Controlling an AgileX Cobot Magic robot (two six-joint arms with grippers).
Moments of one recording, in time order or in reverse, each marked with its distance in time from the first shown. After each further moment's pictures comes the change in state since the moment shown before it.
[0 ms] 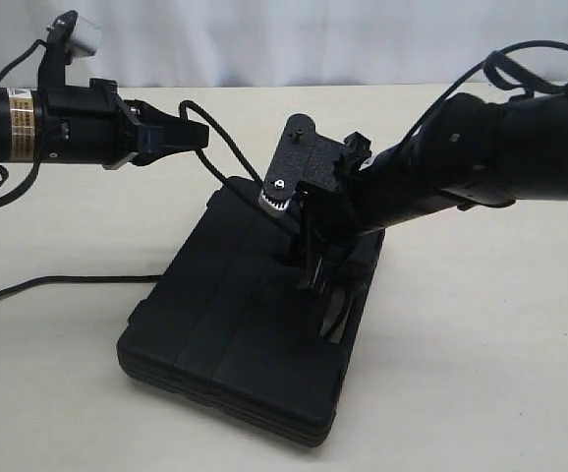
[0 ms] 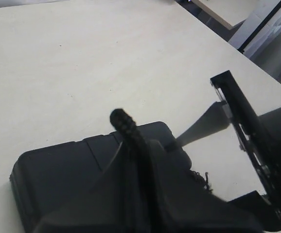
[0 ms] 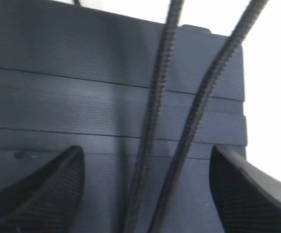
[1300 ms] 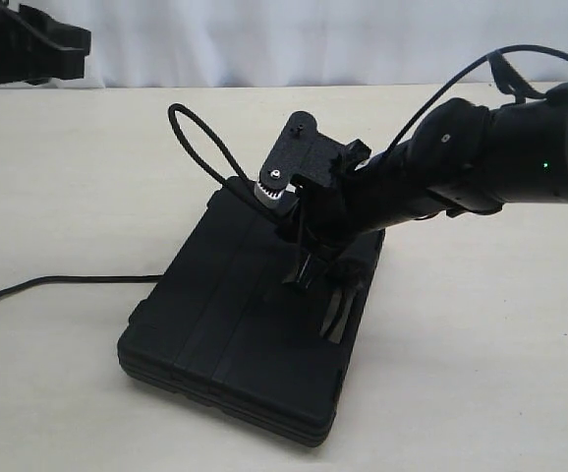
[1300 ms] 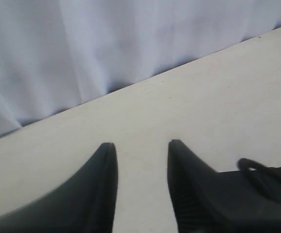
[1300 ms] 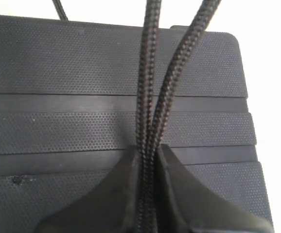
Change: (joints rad) left arm 0.023 -0.347 -0.001 0.297 0.596 -0.198; right arm 0.000 0.026 -0.005 0.113 -0.011 0.006
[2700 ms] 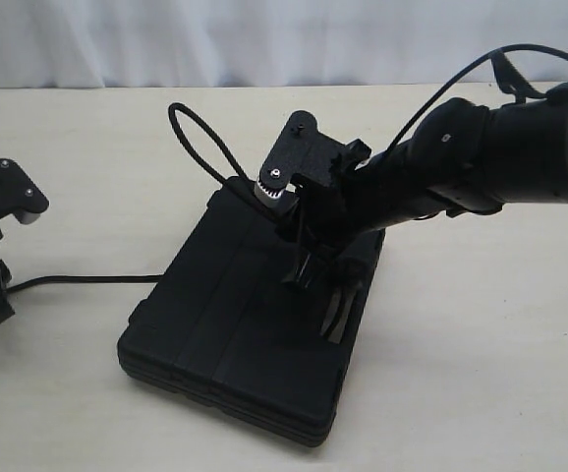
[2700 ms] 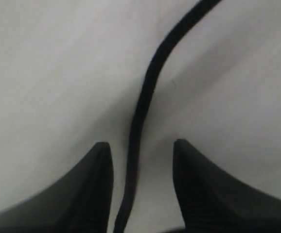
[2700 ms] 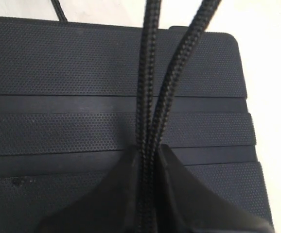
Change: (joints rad) left arm 0.059 0.398 0.057 -1.537 0.890 2.151; right arm 0.000 0.000 0.000 0.004 -0.003 0.000
